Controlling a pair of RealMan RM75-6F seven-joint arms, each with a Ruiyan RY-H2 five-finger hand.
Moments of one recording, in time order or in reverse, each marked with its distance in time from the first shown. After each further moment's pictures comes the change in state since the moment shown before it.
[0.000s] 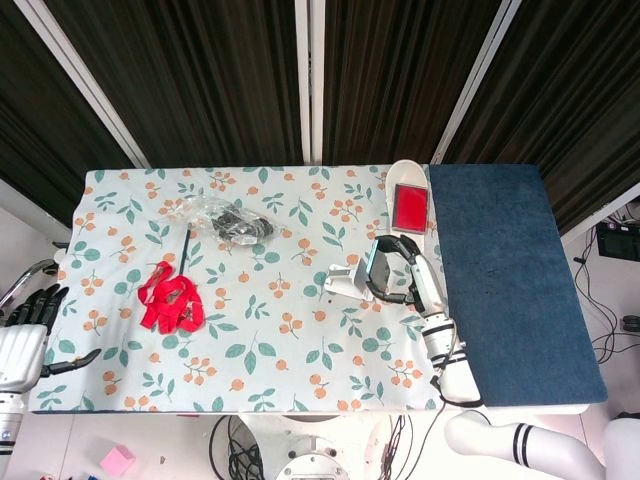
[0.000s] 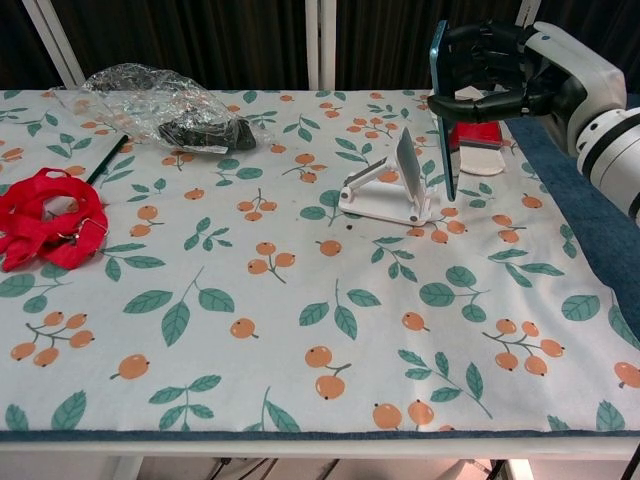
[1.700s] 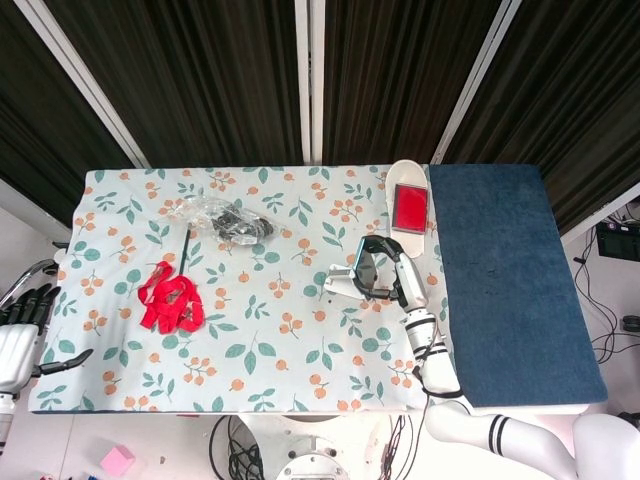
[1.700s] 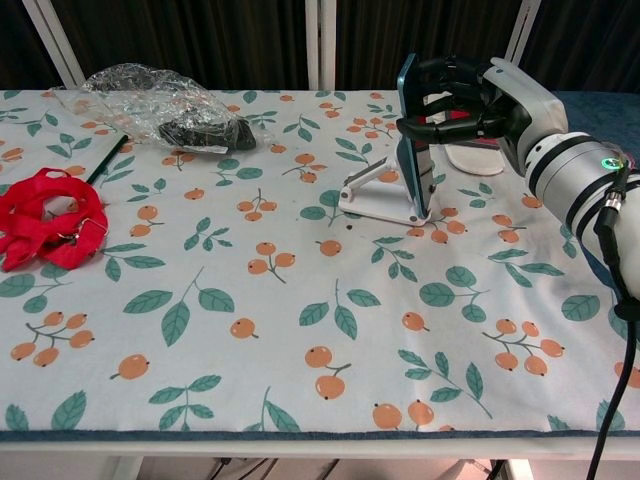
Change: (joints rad) left arm 0.004 0.016 0.002 0.029 0.006 -0.002 -0.033; right arm 0.035 -0.111 0.050 0.137 0.037 -0.079 0.021
